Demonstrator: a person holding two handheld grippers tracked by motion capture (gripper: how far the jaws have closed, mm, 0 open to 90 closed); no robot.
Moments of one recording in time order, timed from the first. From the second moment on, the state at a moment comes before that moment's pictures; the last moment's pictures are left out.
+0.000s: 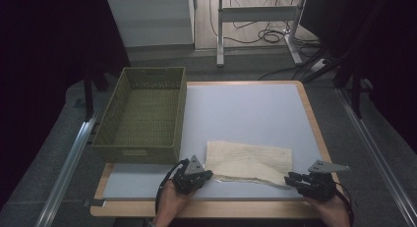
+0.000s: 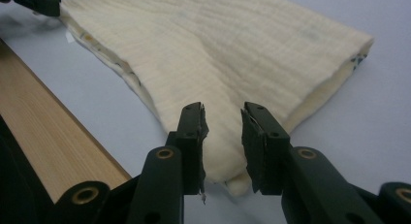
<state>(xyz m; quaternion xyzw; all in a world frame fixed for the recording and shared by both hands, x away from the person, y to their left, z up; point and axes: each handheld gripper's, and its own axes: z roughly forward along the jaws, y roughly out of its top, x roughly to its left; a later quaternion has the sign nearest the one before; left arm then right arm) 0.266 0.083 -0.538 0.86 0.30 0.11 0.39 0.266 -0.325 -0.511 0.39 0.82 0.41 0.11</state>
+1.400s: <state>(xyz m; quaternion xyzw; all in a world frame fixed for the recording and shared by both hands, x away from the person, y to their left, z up) 0.375 0.064 -0.539 0.81 0.42 0.13 0.38 0.358 -0.325 -0.519 0.43 0.82 0.36 0.16</state>
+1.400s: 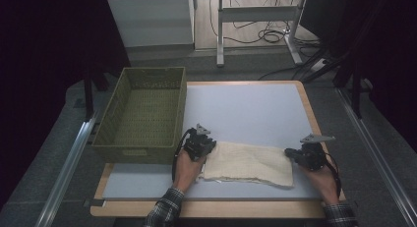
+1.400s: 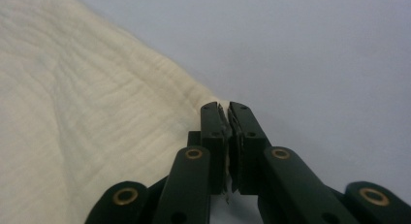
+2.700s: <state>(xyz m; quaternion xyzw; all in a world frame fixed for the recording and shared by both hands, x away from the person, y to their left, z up) 0.380 0.061 -0.543 0.82 0.40 0.15 0.39 0.359 -0.332 -0.496 0.41 0.81 0.38 0.14</state>
